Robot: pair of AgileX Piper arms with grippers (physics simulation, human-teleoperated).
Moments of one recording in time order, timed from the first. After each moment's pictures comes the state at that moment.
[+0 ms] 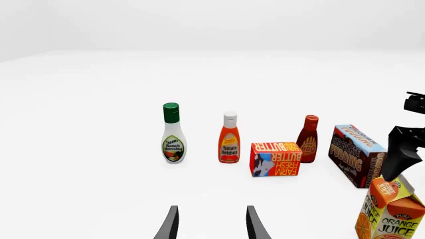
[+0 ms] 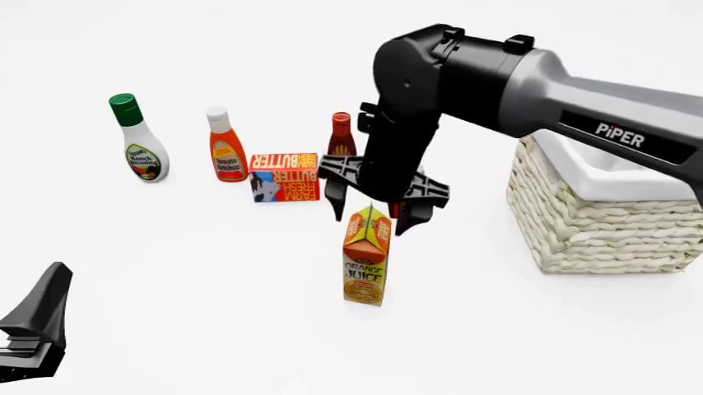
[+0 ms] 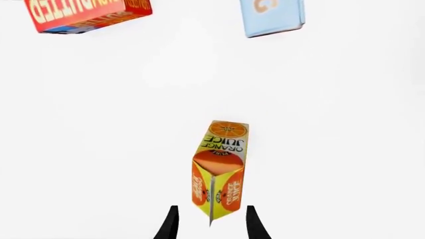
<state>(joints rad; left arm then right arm) 0.00 0.01 -0.01 -0.01 0.00 0.72 1.85 -1.65 1.22 0.89</state>
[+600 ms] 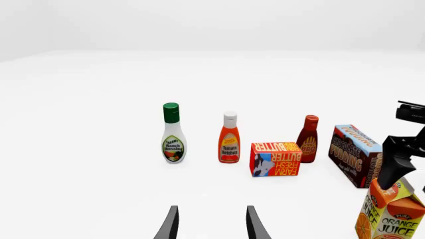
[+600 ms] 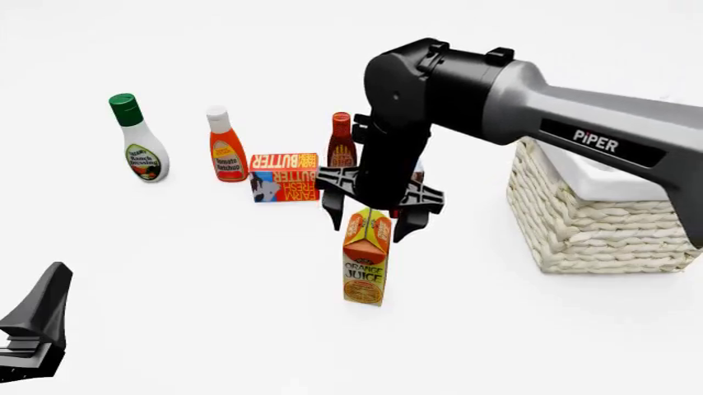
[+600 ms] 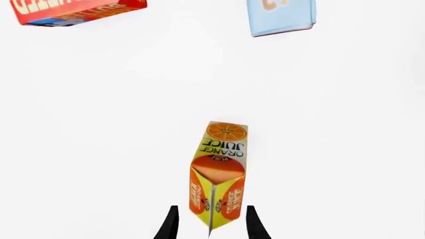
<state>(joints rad) 0.00 0.01 -0.01 -0.01 0.00 0.73 1.88 -1.65 1.22 0.87</state>
